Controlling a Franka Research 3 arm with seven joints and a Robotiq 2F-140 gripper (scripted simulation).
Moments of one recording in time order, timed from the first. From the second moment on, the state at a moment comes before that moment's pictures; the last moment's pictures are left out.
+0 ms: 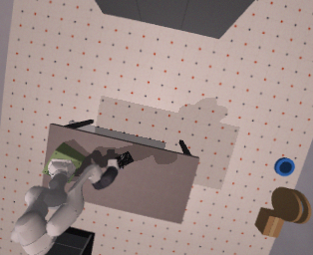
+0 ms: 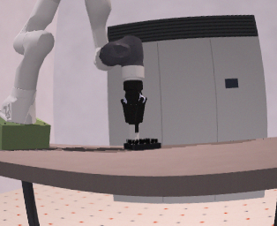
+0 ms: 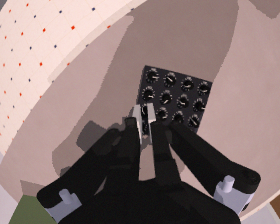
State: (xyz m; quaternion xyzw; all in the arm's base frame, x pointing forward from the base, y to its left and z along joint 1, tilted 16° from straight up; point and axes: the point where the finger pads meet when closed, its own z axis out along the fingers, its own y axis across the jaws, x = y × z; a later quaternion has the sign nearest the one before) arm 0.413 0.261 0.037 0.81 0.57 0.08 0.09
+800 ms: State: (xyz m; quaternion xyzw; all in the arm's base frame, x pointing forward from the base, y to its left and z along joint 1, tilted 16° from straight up) arm 0.413 0.261 0.037 0.87 0.47 0.10 0.09
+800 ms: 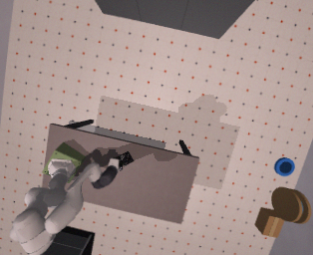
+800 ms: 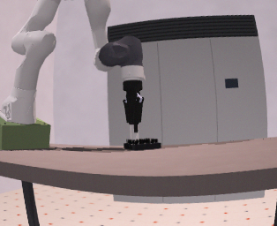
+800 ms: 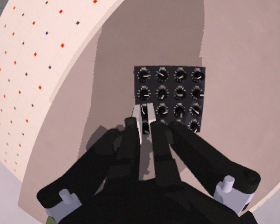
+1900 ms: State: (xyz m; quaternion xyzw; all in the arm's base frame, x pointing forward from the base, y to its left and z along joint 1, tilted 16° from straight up) arm 0.414 0.262 0.037 0.88 0.46 0.10 0.09
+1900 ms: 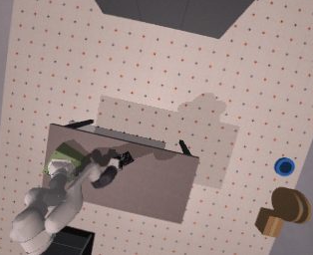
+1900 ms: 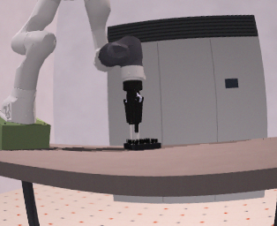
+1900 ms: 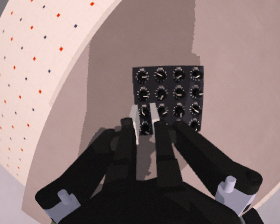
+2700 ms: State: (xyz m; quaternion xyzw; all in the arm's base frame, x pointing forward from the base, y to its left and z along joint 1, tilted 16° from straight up) arm 0.409 0.270 0.069 0.87 0.48 0.11 0.08
